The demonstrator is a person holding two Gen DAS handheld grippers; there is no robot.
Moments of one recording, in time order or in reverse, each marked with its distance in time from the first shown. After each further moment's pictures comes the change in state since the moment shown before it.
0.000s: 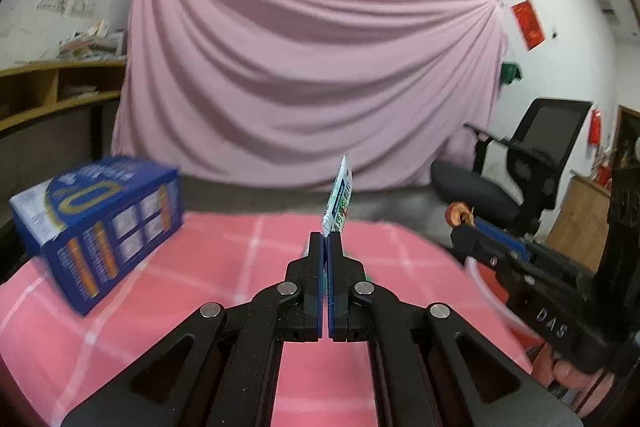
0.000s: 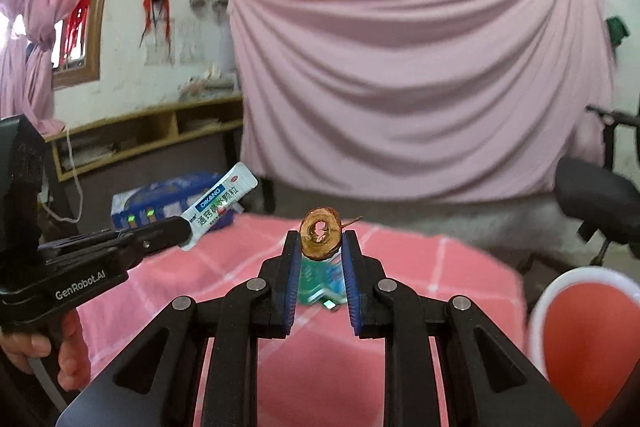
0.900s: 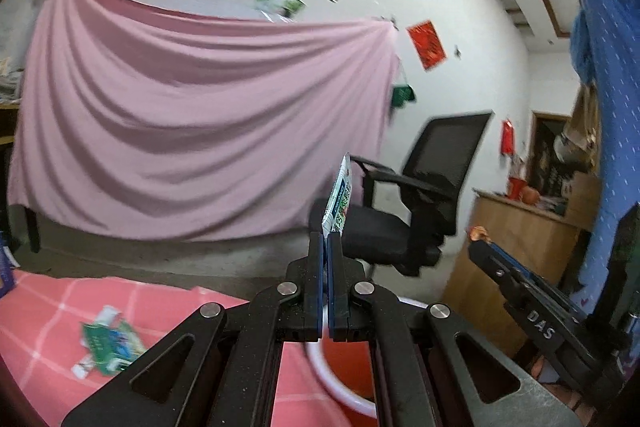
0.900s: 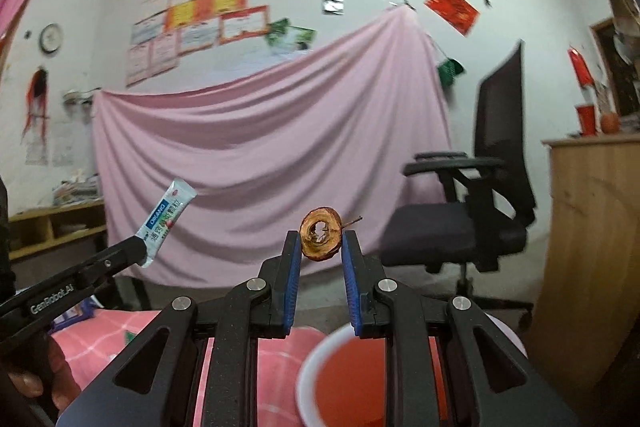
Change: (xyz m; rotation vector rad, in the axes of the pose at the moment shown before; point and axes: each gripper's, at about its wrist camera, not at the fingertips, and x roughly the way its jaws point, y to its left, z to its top) left arm 0.054 -0.178 0.040 0.090 -0.103 -0.351; right arm -0.129 -0.141 -0.002 0.202 -0.267 -0.494
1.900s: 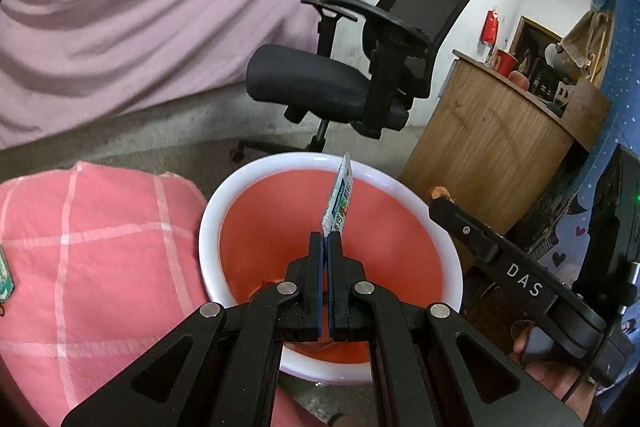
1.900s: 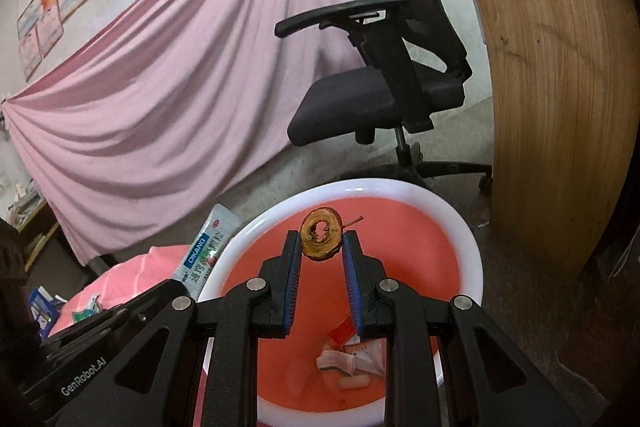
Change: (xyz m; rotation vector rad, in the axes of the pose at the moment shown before) left arm 0.121 -0.055 -0.054 -0.044 0.540 -0.125; right arm 0.042 -0.089 -0.047 0.247 0.419 -0.185
